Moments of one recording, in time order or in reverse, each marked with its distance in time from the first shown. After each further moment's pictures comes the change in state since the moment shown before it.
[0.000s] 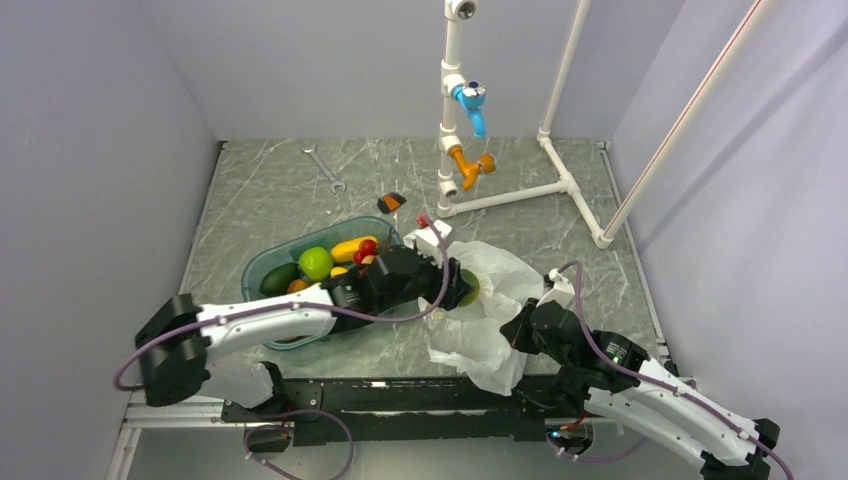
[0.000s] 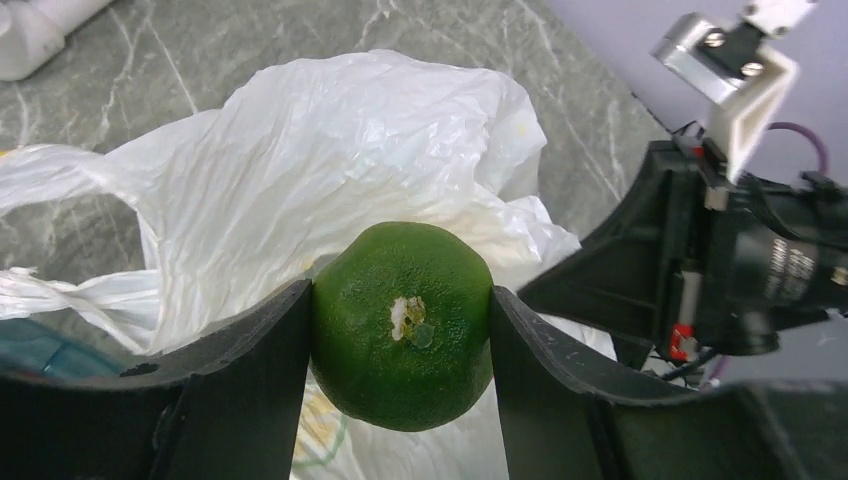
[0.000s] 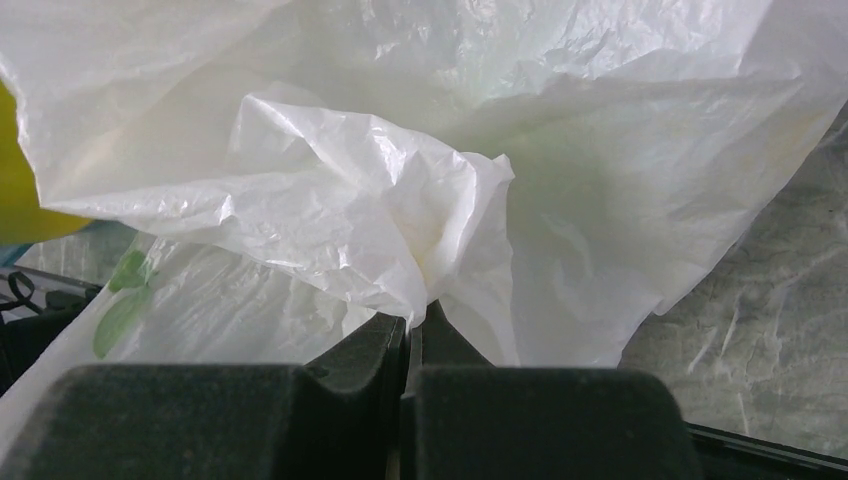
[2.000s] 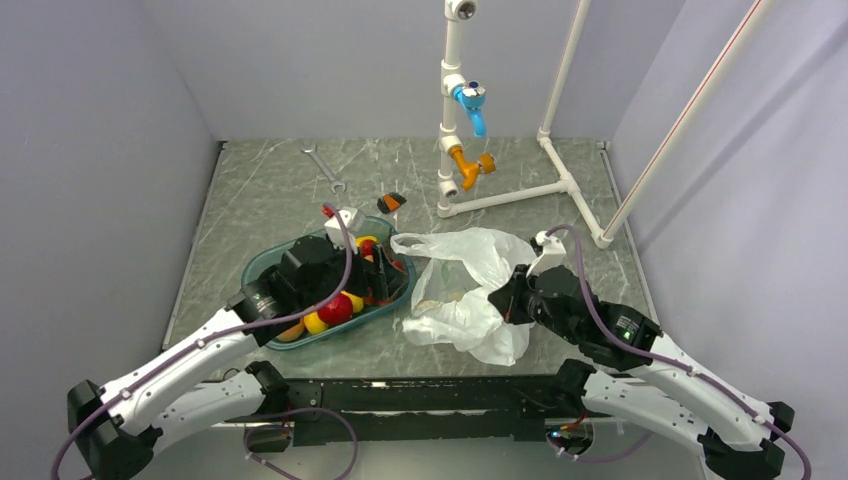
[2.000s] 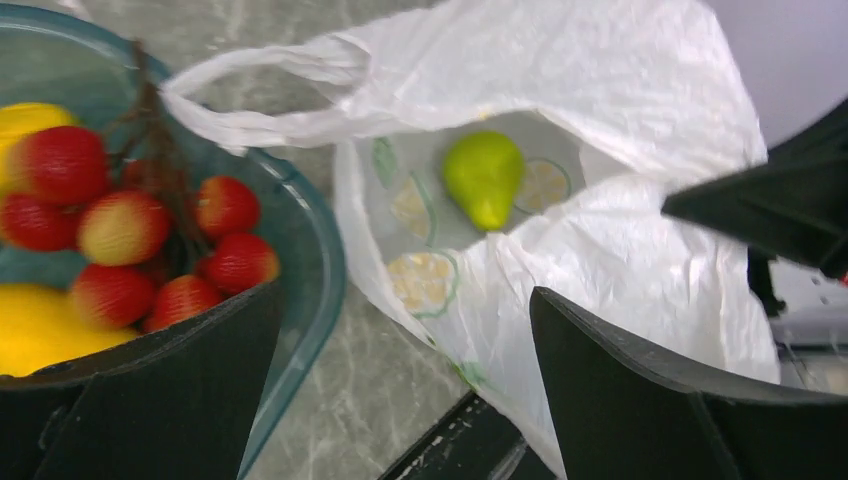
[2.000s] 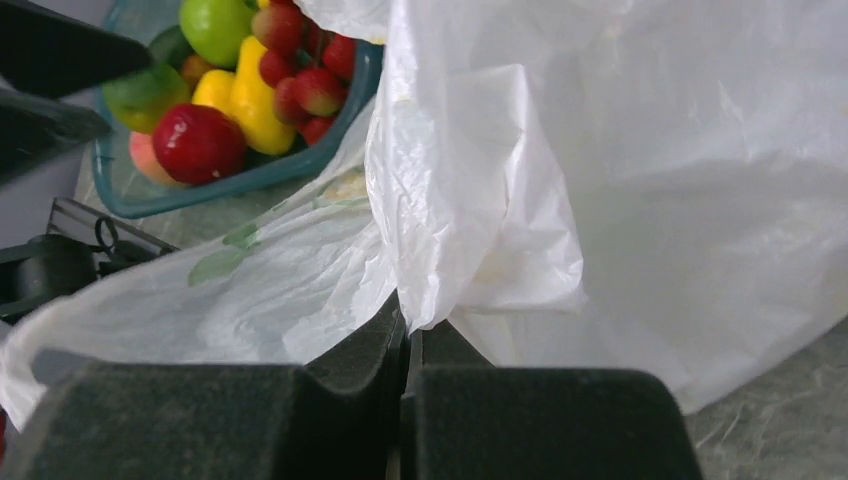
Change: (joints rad) left arm 0.308 -0.538 -0.135 -0.439 0.087 -0.119; right arm 0.000 0.234 0.324 0.074 -0.057 -0.264
